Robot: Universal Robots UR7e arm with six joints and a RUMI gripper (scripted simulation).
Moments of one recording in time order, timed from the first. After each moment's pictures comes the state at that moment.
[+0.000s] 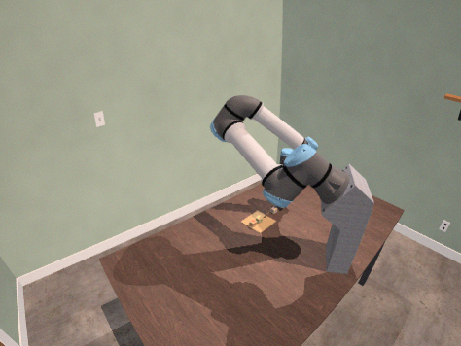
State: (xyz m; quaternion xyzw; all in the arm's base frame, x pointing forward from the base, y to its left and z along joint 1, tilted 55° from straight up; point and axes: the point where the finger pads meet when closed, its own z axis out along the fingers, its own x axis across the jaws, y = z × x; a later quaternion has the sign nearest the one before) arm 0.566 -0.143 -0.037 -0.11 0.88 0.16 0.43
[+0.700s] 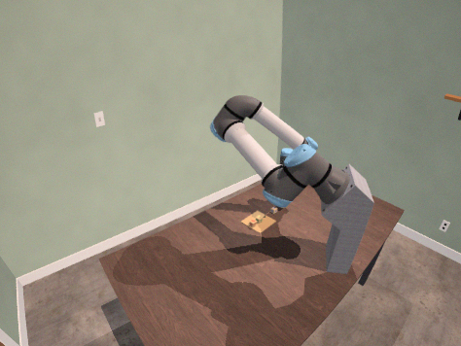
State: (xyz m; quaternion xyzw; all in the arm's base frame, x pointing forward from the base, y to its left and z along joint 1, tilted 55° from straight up) arm 0.566 -0.143 -0.037 -0.11 0.88 0.16 0.43
